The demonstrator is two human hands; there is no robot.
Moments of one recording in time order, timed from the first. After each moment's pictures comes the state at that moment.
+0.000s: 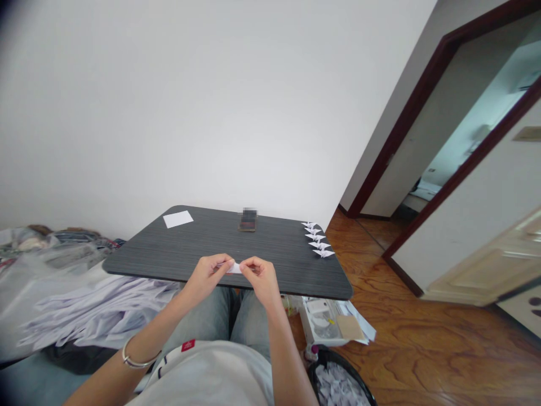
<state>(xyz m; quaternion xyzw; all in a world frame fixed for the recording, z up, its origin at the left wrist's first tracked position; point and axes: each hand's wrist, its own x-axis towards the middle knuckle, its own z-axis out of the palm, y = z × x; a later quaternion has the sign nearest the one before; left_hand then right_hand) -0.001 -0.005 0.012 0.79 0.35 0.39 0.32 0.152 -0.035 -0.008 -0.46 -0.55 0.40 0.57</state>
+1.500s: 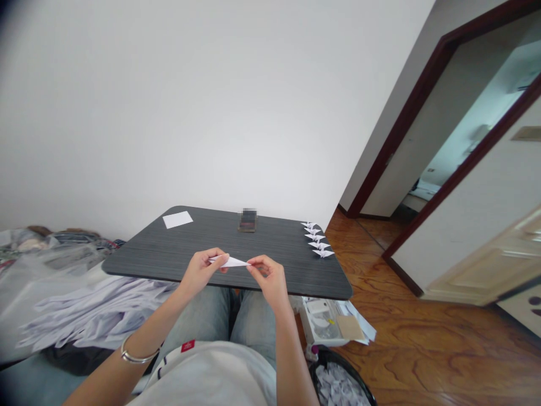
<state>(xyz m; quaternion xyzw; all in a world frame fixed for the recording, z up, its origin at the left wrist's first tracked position) -0.008 0.008 0.013 0.70 0.37 0.43 0.43 0.166 -0.042 -0.007 -0.47 -0.58 0.32 0.58</state>
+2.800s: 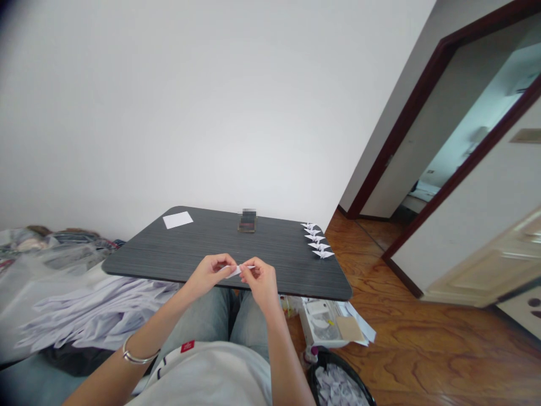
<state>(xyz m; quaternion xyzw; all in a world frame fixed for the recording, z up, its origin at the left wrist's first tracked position) 0.002 0.006 0.006 0.72 0.34 0.37 0.48 0.149 -0.037 -0.013 -0.49 -0.54 0.36 0.58</state>
